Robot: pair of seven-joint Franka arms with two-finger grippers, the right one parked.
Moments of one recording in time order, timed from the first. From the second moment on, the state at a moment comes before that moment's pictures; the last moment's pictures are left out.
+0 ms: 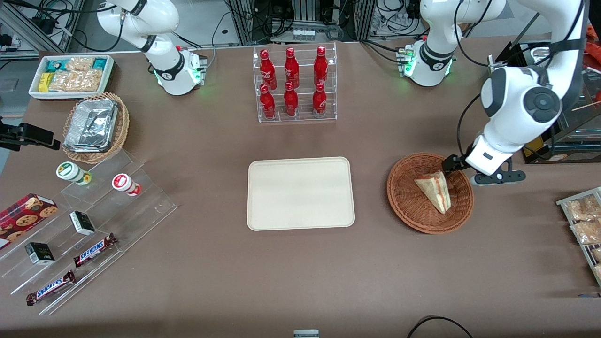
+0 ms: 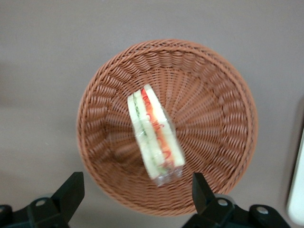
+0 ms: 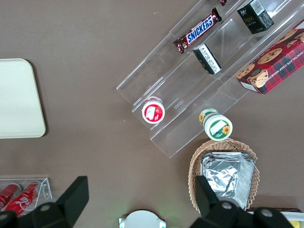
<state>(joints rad) -0.06 0.01 -0.06 -2.25 0.01 2.30 -0.32</state>
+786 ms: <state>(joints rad) -0.09 0.10 -0.06 -2.39 0.01 2.57 -0.85</state>
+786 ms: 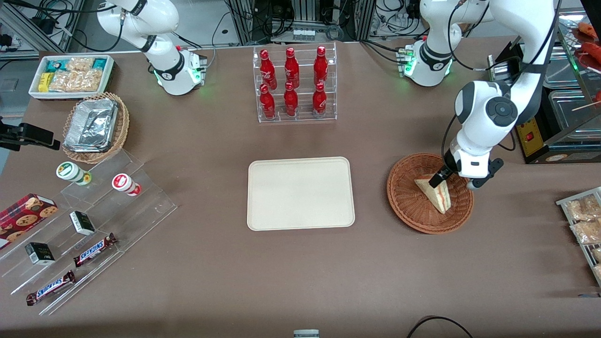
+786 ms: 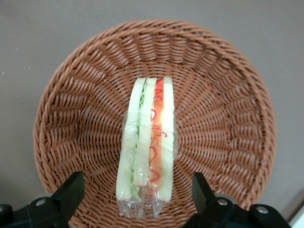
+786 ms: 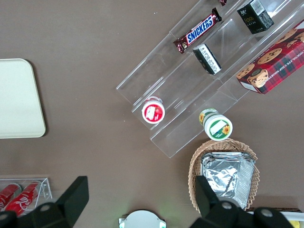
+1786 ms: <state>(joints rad) -0.12 0.18 -0.06 -2.10 0.02 2.23 -0.81</state>
